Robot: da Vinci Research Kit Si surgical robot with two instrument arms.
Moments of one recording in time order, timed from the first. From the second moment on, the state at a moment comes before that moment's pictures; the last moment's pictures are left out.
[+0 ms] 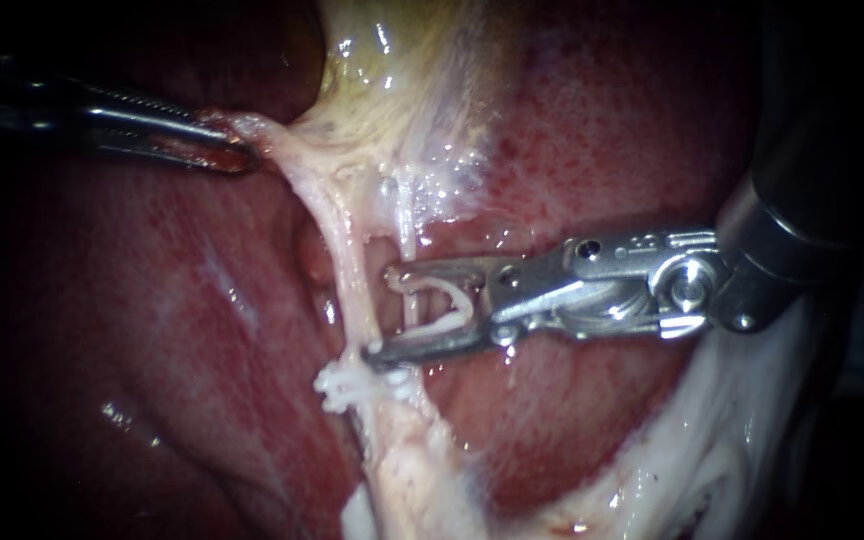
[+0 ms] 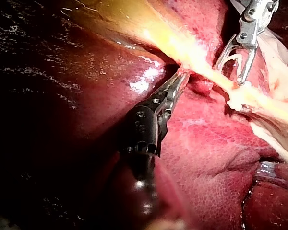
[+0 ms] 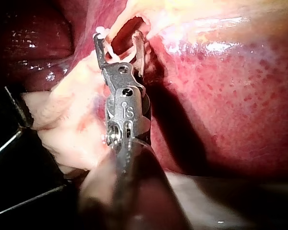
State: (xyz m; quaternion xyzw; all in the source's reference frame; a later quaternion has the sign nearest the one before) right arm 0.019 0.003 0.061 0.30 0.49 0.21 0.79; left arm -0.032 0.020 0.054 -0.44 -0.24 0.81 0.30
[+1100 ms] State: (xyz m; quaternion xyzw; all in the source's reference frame) right arm 0.025 0.004 0.058 0.37 0.55 0.23 0.71; left arm -0.032 0.020 0.054 -0.44 -0.24 0.81 0.30
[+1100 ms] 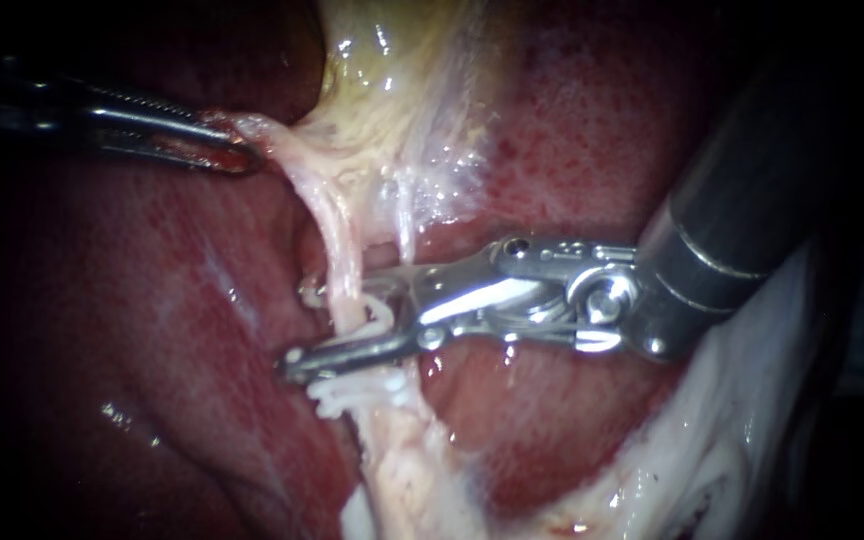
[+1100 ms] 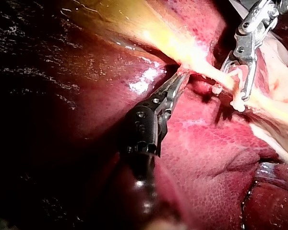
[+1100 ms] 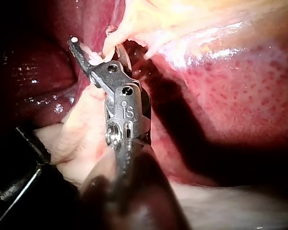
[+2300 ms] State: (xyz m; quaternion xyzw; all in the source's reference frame) right arm 0.024 0.005 0.058 0.41 0.53 0.28 0.69; left arm -0.032 0.020 0.055 -0.44 -0.23 0.81 0.30
